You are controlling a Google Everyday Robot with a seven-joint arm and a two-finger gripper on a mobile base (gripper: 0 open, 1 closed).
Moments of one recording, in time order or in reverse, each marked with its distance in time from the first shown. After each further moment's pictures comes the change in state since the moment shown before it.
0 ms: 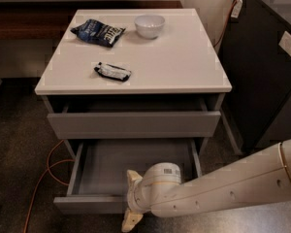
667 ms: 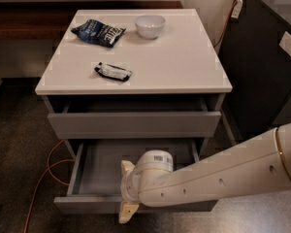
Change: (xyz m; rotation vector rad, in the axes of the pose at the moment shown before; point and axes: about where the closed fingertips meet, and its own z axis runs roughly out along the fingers) arm -0.027 -0.025 -0.025 0.029 0.059 -0.081
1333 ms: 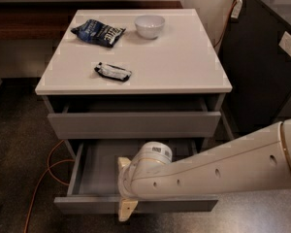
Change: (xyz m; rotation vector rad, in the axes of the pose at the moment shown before) arm -0.012 -0.006 -0.019 -0.026 0.027 -0.051
